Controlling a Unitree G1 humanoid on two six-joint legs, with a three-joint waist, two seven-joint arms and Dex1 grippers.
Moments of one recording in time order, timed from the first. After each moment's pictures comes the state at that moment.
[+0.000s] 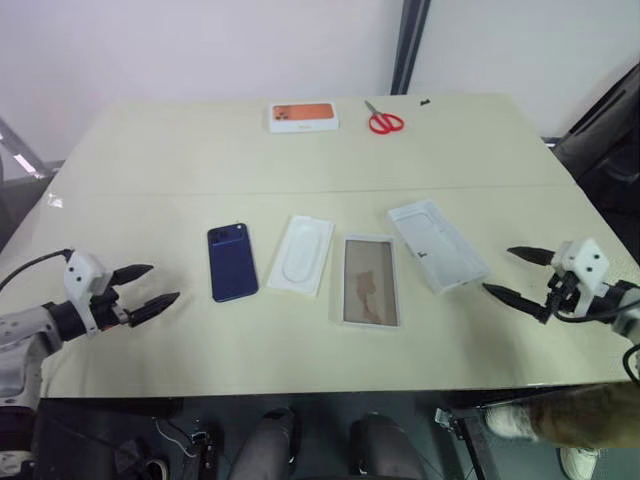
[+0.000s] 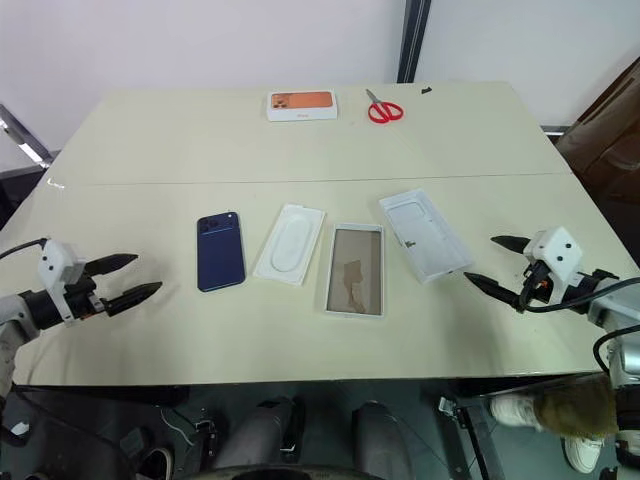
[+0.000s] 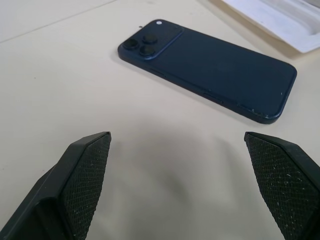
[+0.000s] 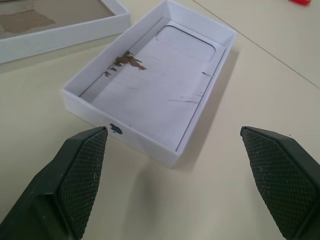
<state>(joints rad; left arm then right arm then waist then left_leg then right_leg) -0.08 0.82 0.33 0.32 -0.43 0.08 -1.13 -0.11 -0.89 -0.31 0.28 0.34 -0.04 1.11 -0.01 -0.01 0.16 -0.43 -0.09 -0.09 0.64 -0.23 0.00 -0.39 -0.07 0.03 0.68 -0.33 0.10</state>
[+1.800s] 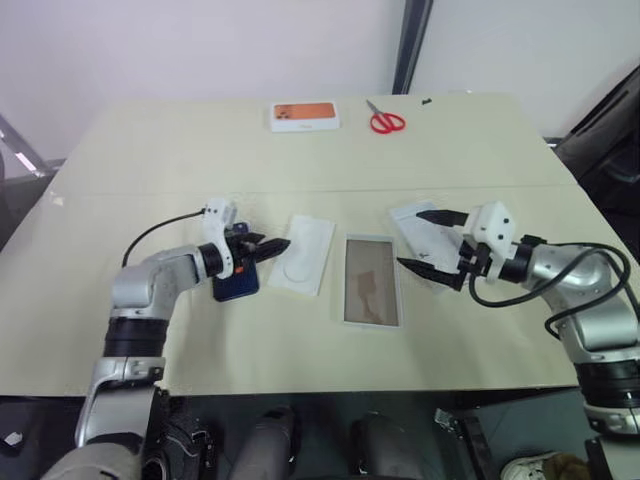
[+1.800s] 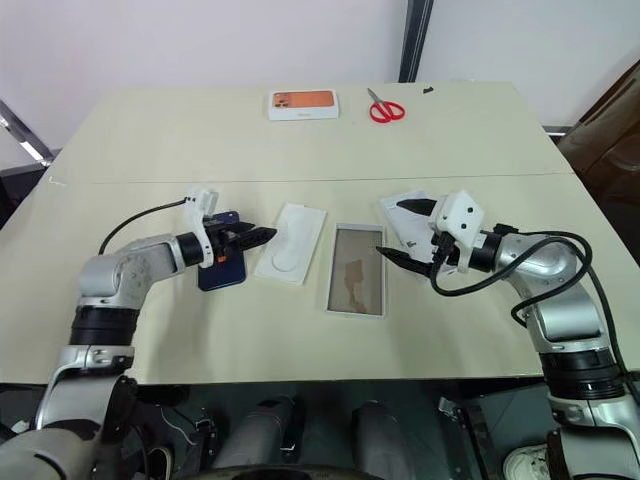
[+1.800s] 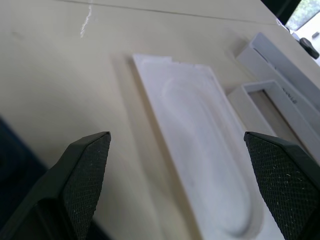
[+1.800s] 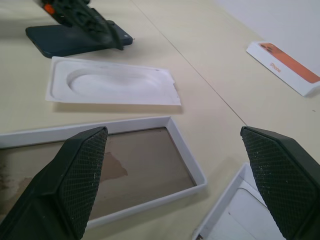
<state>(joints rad) -0.63 0.41 0.11 0.23 -0.52 0.90 -0.67 -0.32 -0.75 -0.06 -0.11 0.34 0.17 0.98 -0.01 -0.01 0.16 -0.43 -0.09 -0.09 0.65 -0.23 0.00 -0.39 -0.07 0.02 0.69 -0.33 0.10</state>
